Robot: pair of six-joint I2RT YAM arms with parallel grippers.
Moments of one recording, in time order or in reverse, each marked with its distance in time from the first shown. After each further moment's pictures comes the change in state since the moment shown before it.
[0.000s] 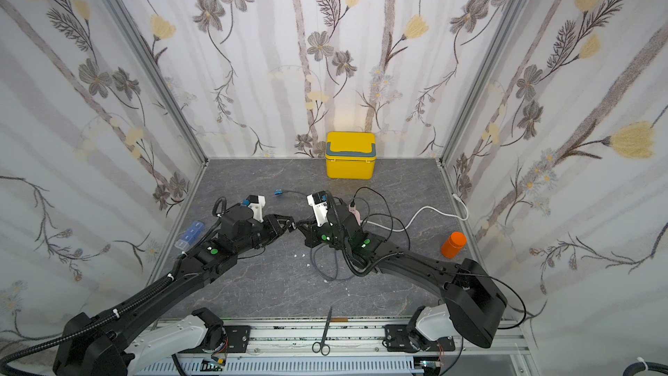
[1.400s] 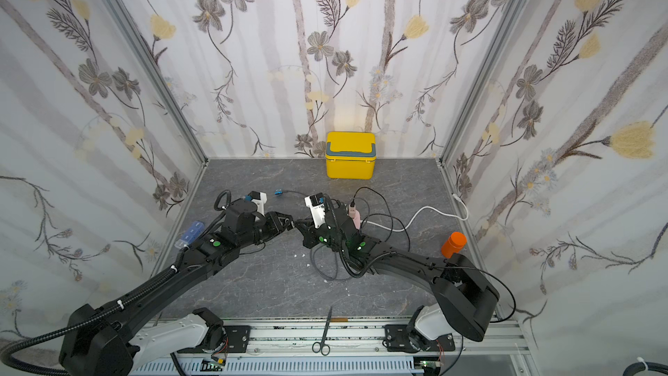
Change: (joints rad) left arm 0.002 0.057 0.079 -0.090 -0.019 0.077; right arm 0.013 0.065 -0.053 0.160 0.018 -0.031
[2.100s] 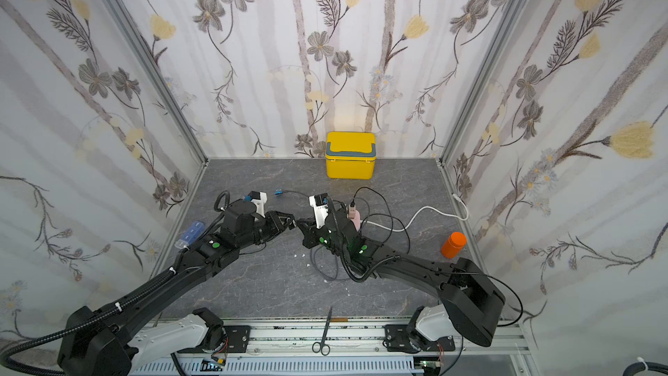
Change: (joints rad) left arm -0.008 -0.012 -0.005 0.025 0.015 -0.047; right arm 0.031 -0.040 -0.004 -0.039 0.112 0.066
